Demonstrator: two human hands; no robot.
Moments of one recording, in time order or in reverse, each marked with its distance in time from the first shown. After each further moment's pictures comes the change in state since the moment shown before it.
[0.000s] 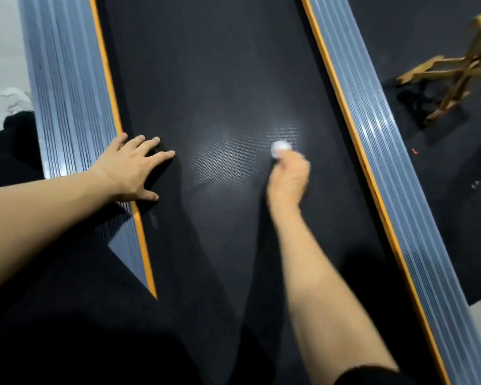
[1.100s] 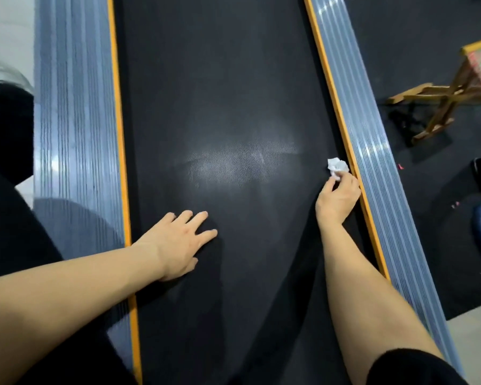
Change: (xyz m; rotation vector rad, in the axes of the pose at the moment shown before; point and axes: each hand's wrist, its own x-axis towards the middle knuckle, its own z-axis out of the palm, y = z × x) left_hand -0.084 0.174 0.043 -0.060 -0.096 0.287; right_hand 0.019 0.139 -0.082 -0.126 0.274 -0.020
